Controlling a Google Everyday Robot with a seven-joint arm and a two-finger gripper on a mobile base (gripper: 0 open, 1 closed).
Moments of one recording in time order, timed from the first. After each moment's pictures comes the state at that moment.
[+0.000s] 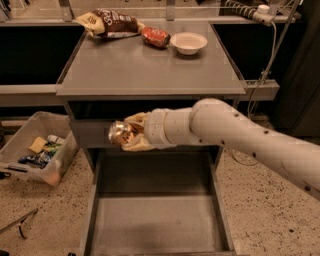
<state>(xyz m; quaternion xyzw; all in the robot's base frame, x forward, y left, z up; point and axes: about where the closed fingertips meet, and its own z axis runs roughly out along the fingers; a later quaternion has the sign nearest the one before) 0.558 0.074 0.796 -0.67 0.54 0.10 0.50</state>
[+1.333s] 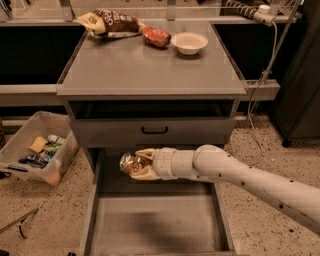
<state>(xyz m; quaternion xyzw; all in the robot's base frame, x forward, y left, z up) 0.565 0.059 0.637 -0.60 0.59 0.18 0.51</state>
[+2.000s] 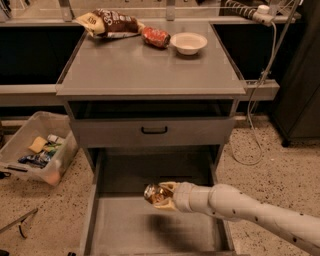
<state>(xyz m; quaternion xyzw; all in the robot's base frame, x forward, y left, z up) 0.526 -0.015 0.504 -0.56 0.67 0.17 0.46</state>
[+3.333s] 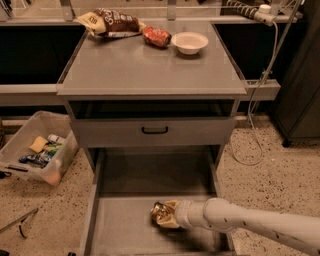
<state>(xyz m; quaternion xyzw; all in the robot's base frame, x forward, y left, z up) 0.503 -0.035 0.383 -0.53 0.73 0.18 0.38</state>
